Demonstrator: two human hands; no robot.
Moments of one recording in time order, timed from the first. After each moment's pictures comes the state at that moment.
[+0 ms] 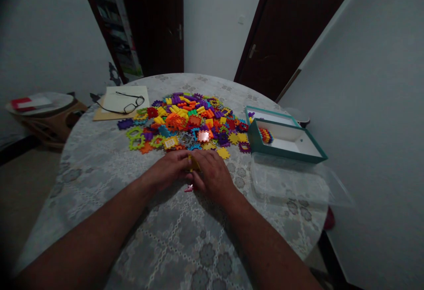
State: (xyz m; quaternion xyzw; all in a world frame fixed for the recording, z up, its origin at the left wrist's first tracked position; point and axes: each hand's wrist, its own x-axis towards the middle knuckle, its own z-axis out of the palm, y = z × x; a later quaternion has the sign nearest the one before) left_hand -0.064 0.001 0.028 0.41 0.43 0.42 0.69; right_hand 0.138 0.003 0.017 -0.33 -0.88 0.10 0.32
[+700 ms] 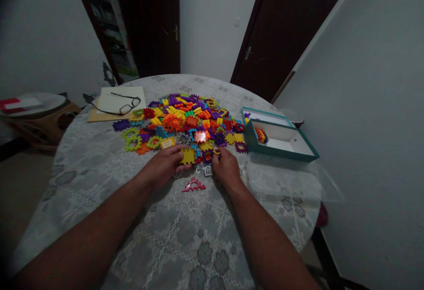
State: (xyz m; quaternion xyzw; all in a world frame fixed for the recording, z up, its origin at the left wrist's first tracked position) left_hand -0.064 0.010 0.022 0.31 0.47 0.51 0.65; right_hand 0.170 0.051 -0.021 -0.62 -0.71 0.16 0.30
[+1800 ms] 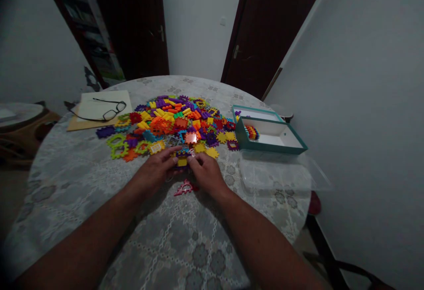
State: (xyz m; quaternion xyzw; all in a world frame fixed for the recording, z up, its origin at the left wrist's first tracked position) left_hand -0.060 0.007 0.024 0.38 0.46 0.49 0.64; right_hand 0.132 0.022 0.003 -0.53 -0.64 0.38 0.40
